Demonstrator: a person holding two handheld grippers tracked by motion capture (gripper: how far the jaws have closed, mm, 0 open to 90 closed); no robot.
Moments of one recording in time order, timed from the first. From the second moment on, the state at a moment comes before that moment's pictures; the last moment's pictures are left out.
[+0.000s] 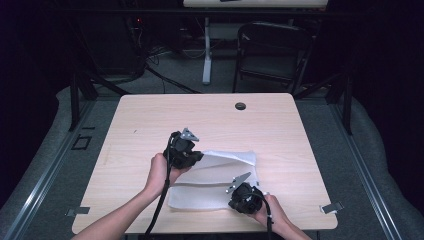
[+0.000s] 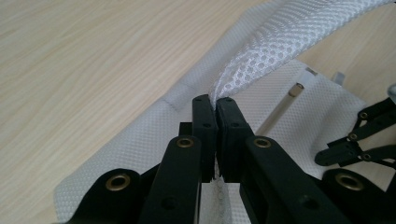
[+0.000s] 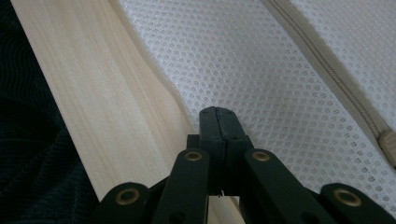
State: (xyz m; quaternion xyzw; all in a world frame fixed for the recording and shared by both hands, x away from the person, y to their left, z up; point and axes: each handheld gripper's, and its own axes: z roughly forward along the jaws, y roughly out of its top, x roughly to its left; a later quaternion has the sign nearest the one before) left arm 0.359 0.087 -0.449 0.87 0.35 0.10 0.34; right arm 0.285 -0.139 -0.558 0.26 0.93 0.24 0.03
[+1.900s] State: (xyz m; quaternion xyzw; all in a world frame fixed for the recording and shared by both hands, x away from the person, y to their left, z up) left arm 0.438 0.065 -0.451 0.84 0.39 0.16 0.34; right arm 0.284 -0.135 -0.558 0.25 0.94 0.24 0.01
